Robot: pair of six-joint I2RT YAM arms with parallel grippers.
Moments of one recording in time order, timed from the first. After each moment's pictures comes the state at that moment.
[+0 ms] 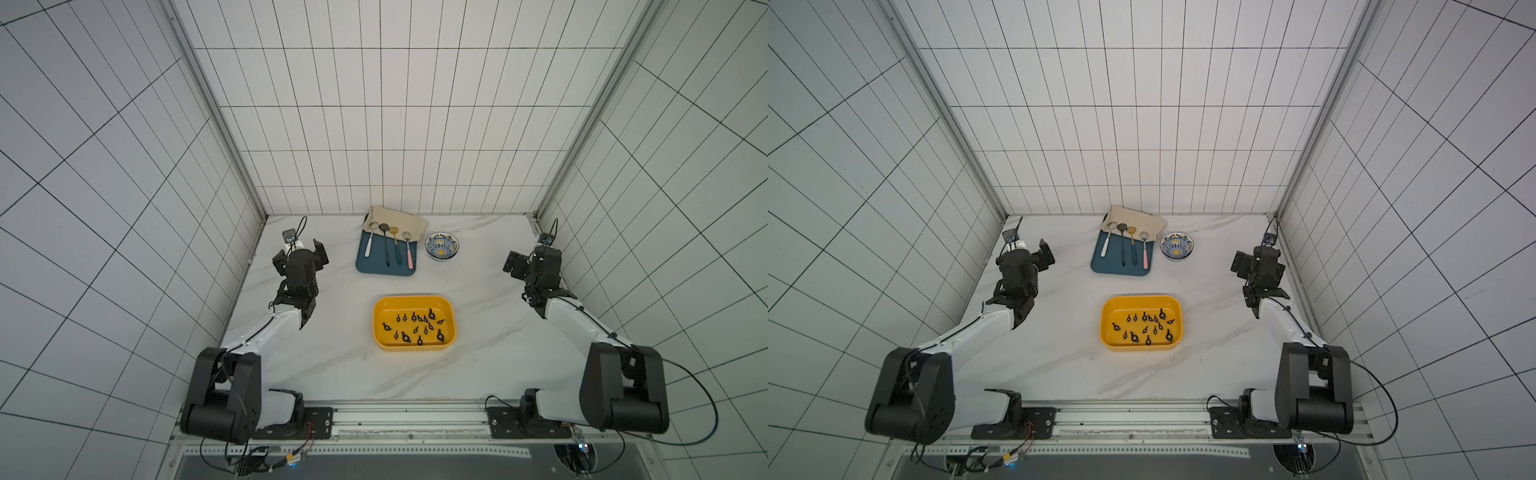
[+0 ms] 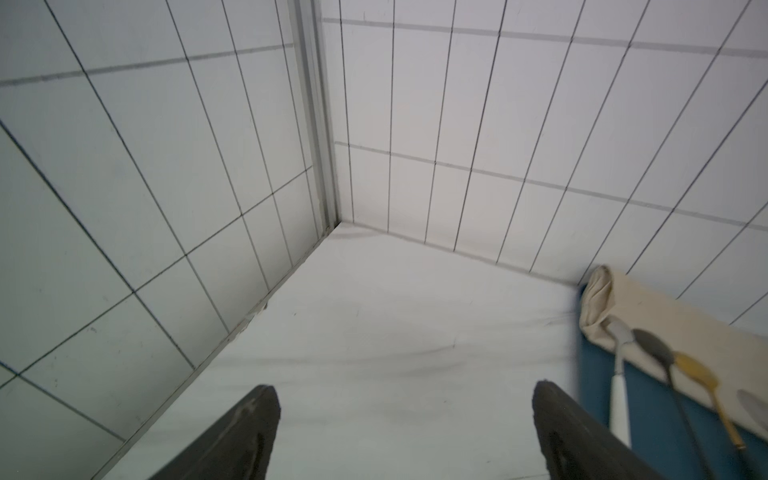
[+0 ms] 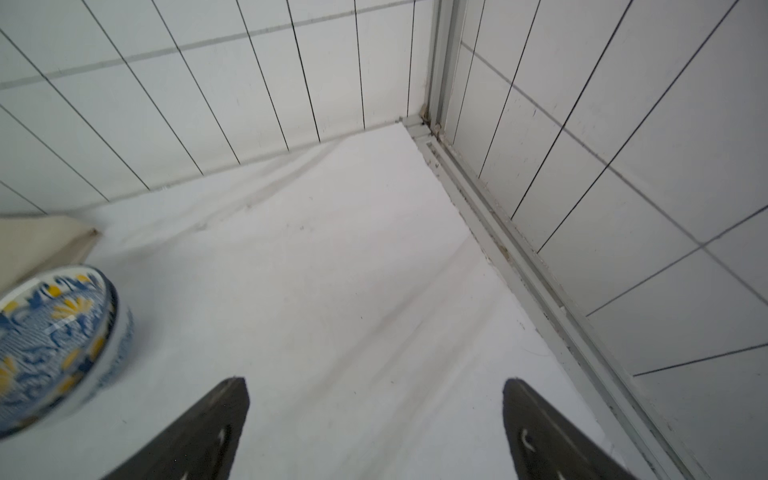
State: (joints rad) left arm -0.18 1.26 0.79 0.26 -0.47 -0.26; right arm 0.04 1.34 0.87 -0.01 0.23 0.28
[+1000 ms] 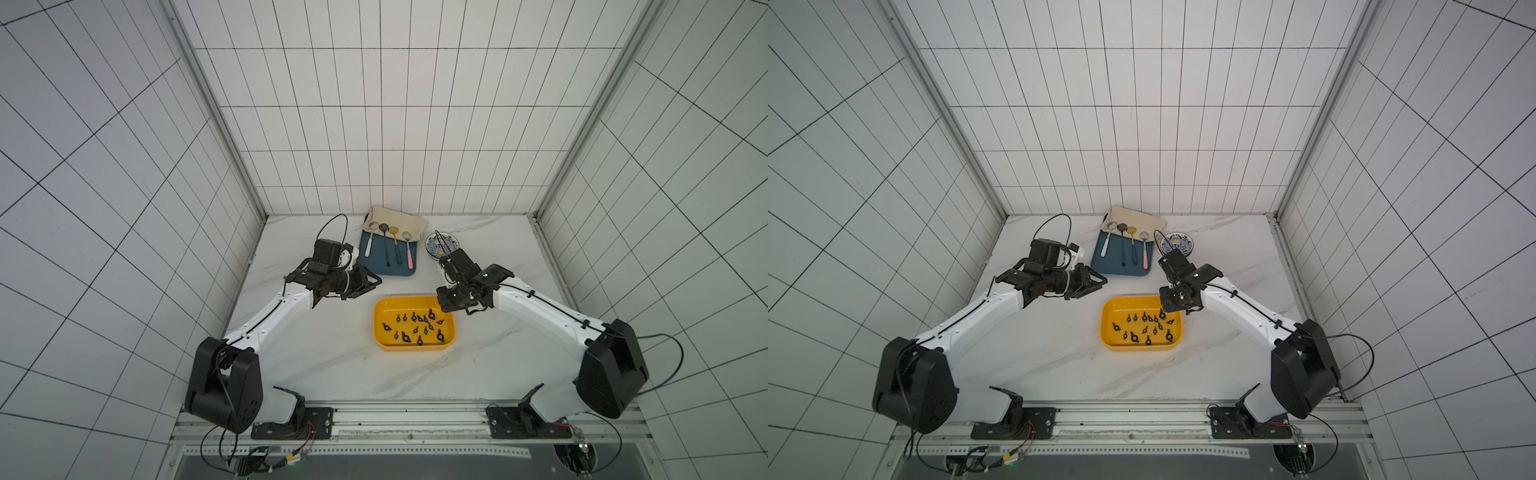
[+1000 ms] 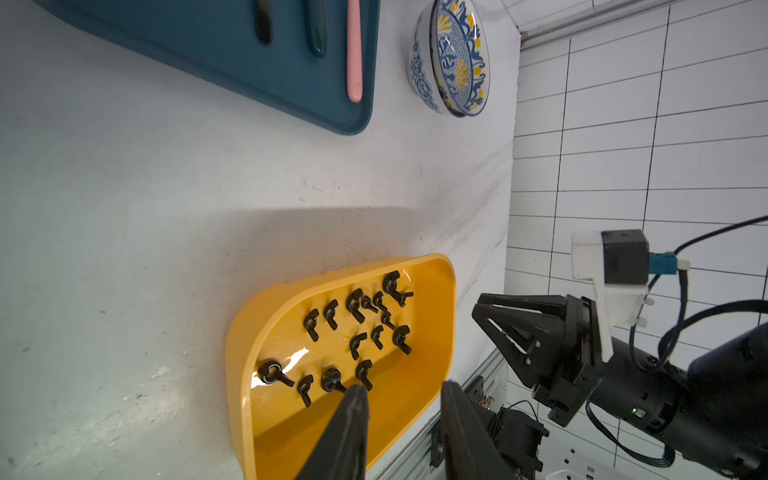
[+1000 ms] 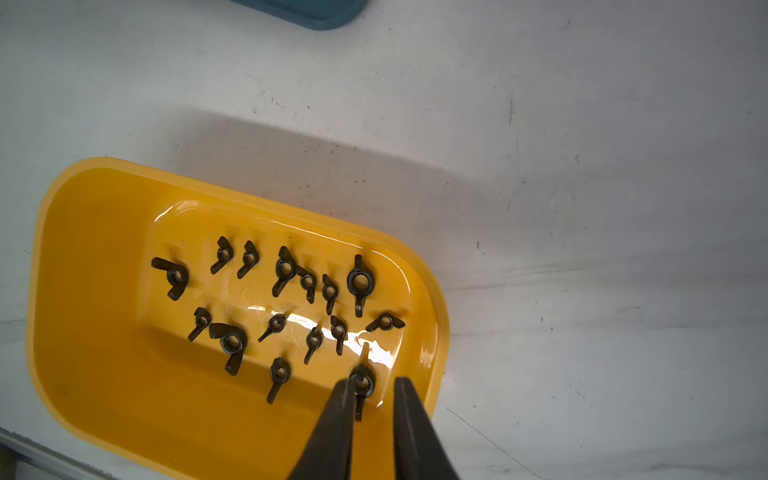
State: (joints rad) left arm -0.32 1.41 0.98 -0.39 0.69 -0.77; right arm 0.74 1.52 1.15 -0.81 0.01 0.36
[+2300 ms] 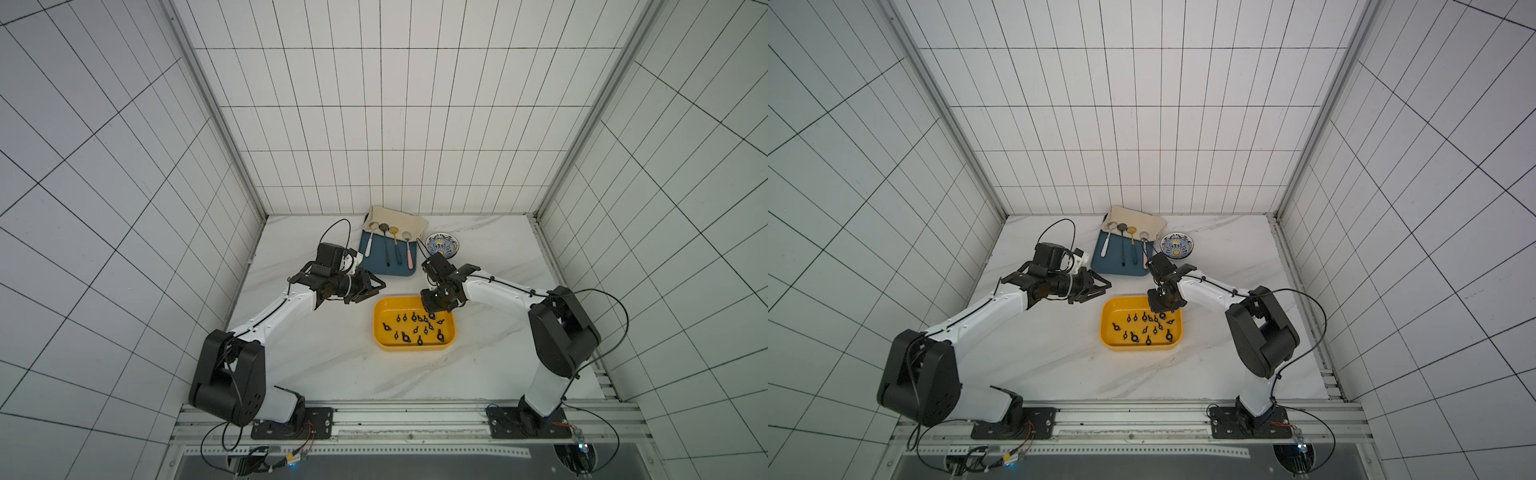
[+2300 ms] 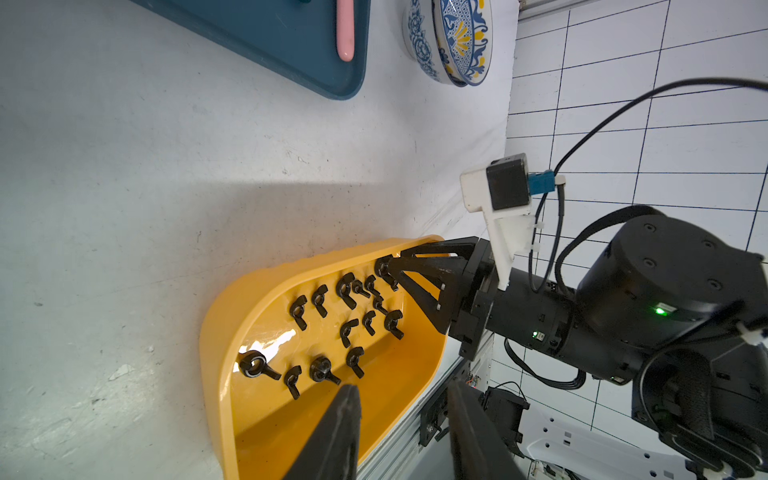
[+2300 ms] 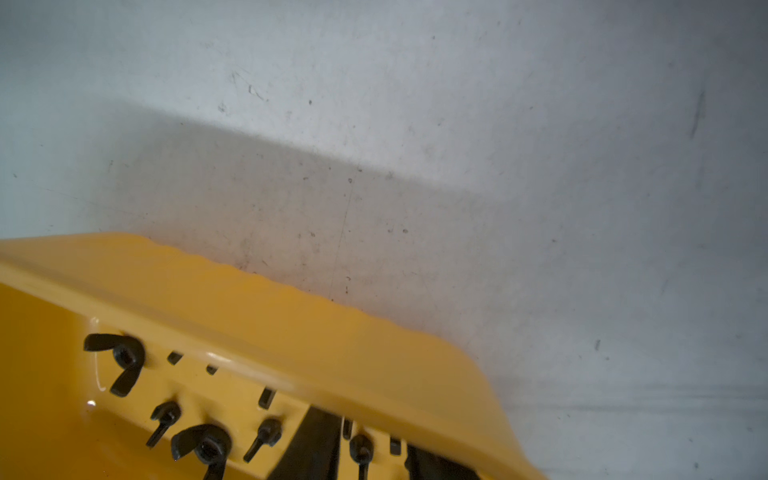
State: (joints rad) left arm -0.32 1.43 0.96 -0.36 0.74 -0.78; right arm 0.74 1.79 1.19 -0.65 -0.05 0.37
